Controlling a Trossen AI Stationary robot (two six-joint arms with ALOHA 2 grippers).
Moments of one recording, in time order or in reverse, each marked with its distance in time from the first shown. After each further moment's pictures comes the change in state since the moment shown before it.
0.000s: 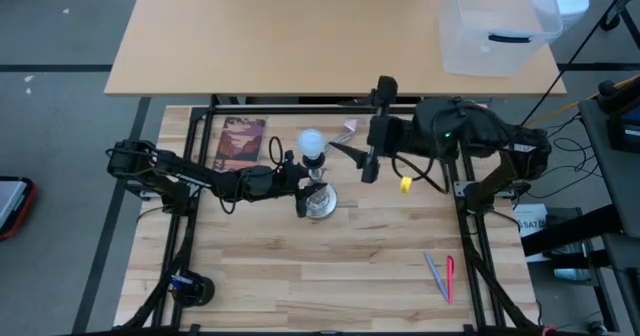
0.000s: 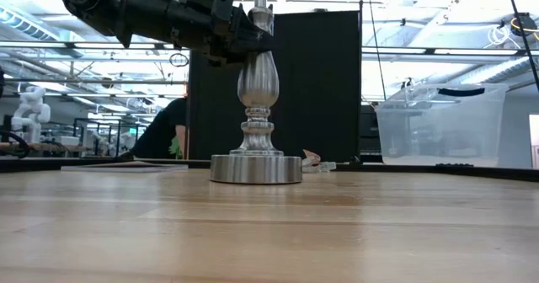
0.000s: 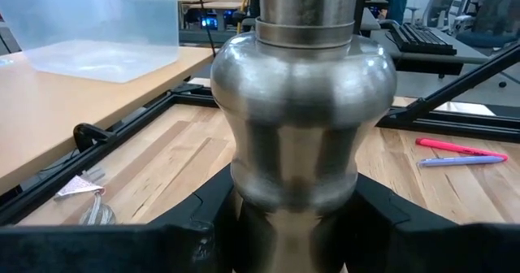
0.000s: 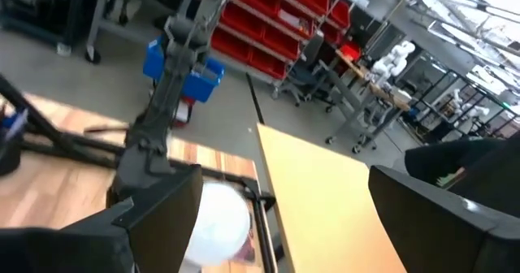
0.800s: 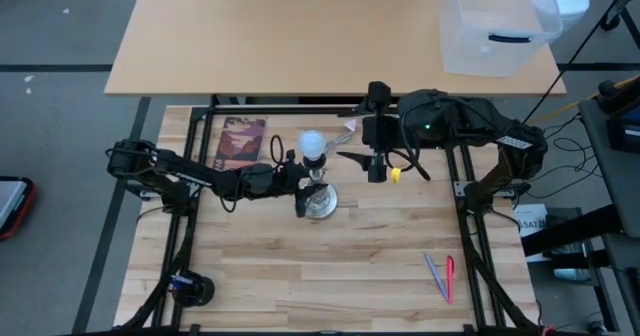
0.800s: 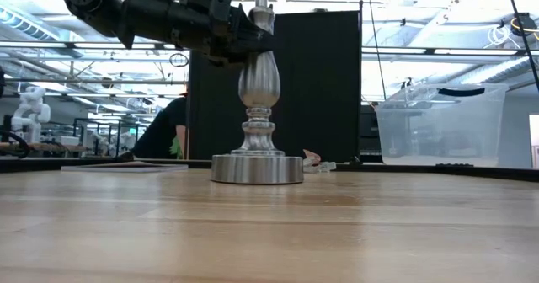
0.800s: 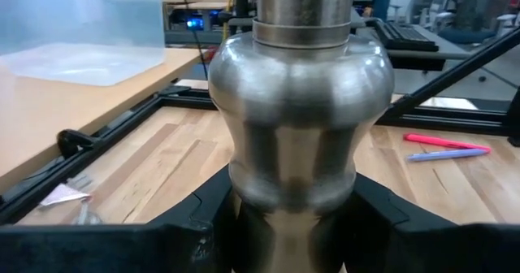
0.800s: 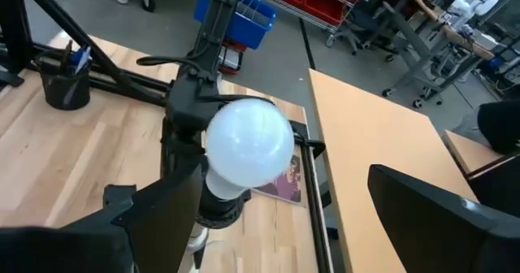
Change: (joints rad) left arm 0.013 0.000 0.000 0.002 0.073 0.022; right arm -0.090 0.028 0.063 -0.262 -0.190 0.105
